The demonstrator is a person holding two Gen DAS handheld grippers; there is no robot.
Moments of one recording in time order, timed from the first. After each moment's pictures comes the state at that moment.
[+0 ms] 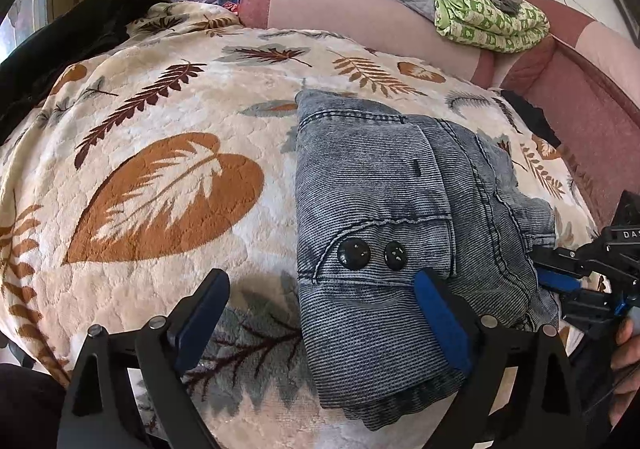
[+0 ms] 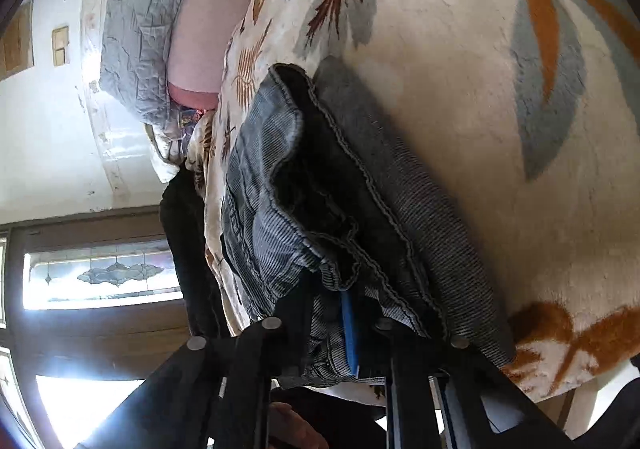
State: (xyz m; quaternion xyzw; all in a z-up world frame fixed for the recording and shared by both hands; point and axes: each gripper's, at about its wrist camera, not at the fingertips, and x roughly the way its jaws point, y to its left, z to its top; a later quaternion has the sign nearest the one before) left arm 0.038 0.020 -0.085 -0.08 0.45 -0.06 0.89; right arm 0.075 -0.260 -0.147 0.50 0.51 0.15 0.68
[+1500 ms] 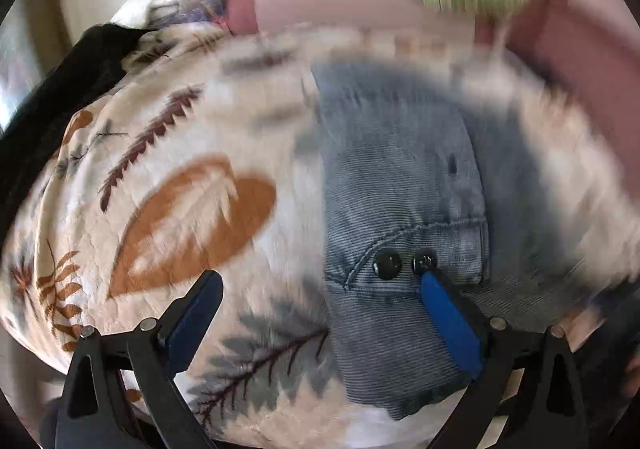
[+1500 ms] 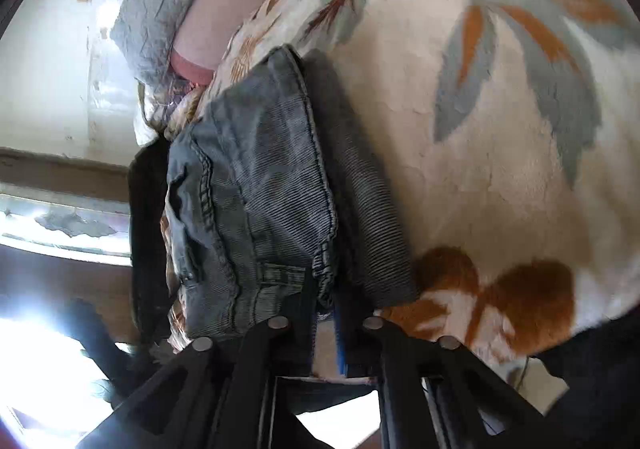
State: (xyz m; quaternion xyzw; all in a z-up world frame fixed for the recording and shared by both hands) left arm 0.041 0.000 -0.081 0.05 0.46 -0.02 0.89; right arm 0.030 -0.275 -0.149 0.41 0.50 0.14 0.74
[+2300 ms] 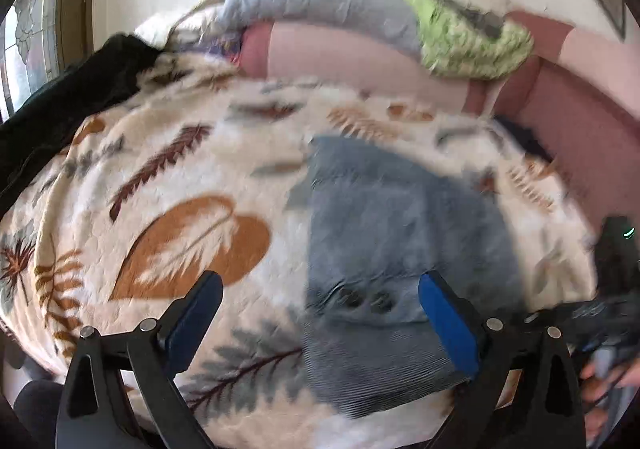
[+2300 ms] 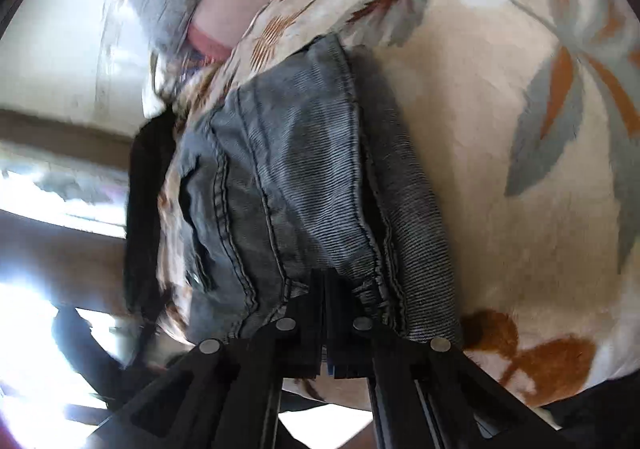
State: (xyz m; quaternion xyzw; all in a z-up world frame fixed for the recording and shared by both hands) left arm 0.014 0.010 -0.034 -0.05 0.37 -0.05 0.92; right arm 0.061 -0.251 -0.133 0.32 0.54 0.17 0.76
